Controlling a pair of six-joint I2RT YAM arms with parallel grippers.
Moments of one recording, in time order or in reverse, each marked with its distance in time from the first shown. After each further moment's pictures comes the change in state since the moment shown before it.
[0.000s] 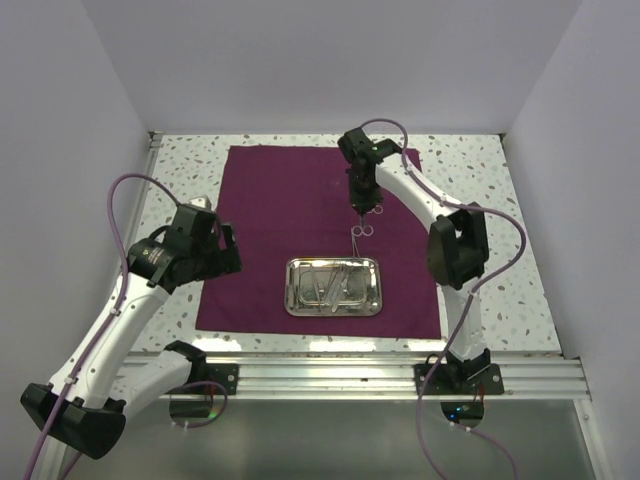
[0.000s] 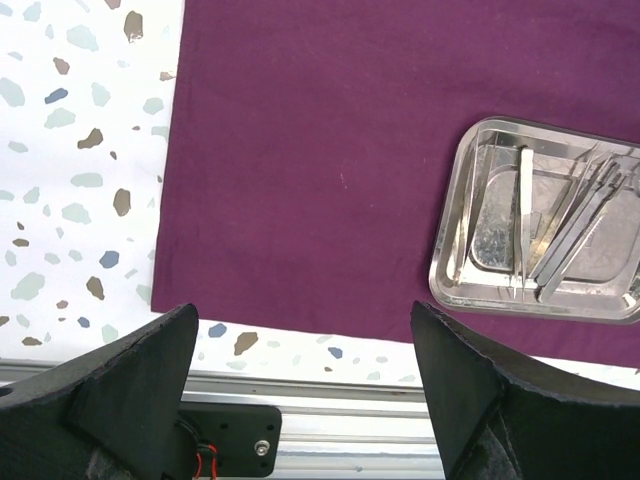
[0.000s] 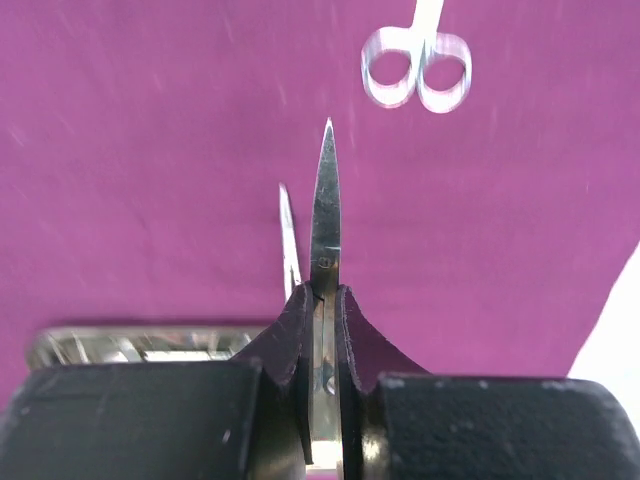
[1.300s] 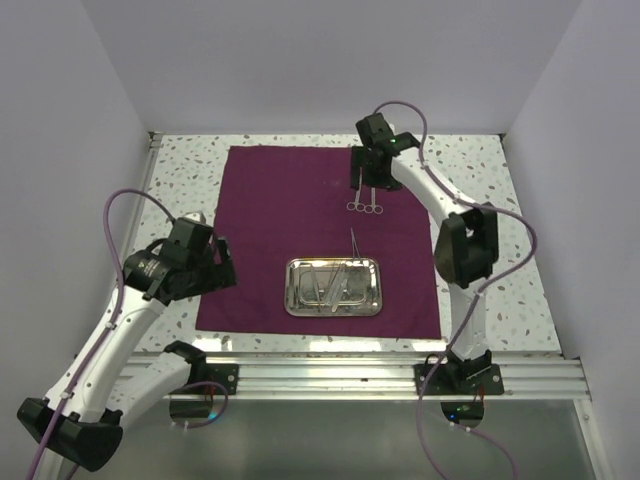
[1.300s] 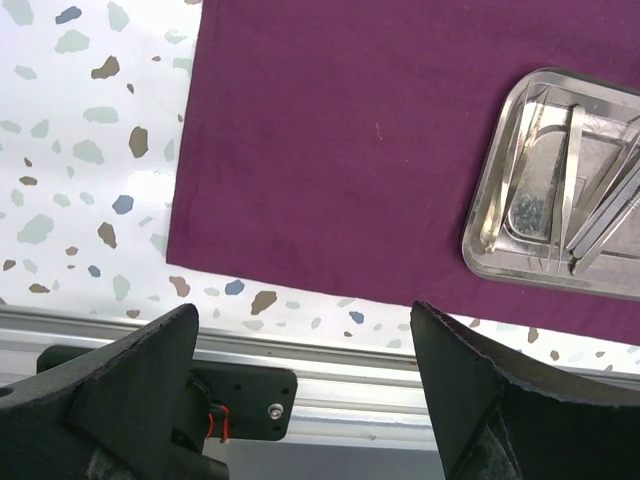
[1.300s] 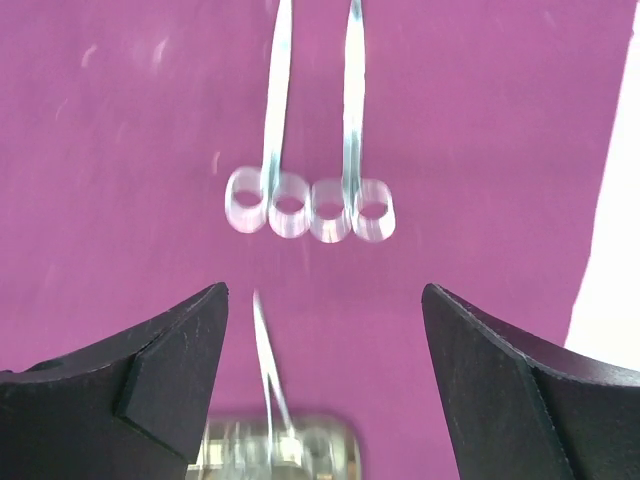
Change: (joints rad) left arm 0.000 -0.081 -0.057 -0.099 0.000 -0.043; right arm -0.100 0.094 0.130 0.166 0.063 -0.046
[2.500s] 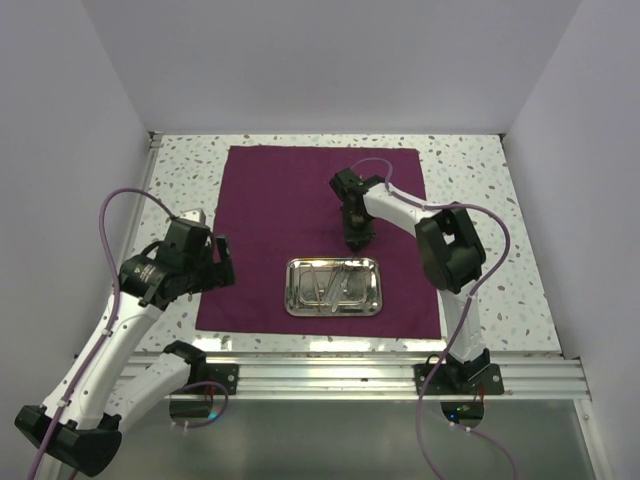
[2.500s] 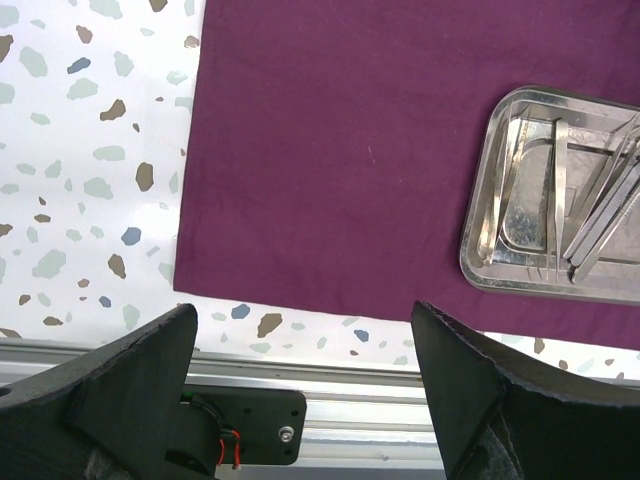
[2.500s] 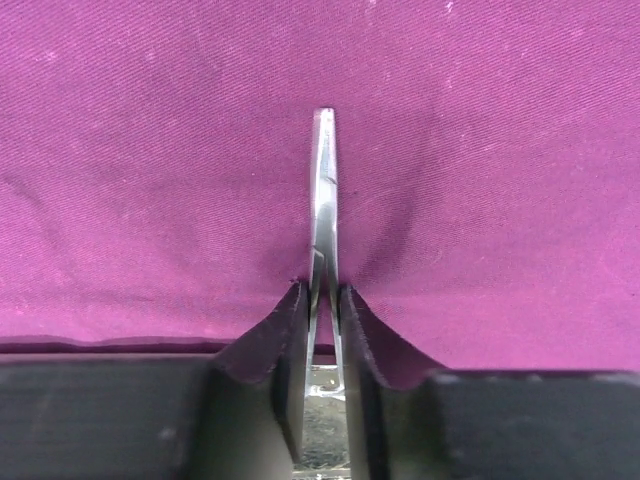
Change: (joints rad) left arm 0.000 -0.029 -0.013 0.055 -0.013 0.062; right arm 0.152 -0.068 -0.435 0.051 -0.127 0.133
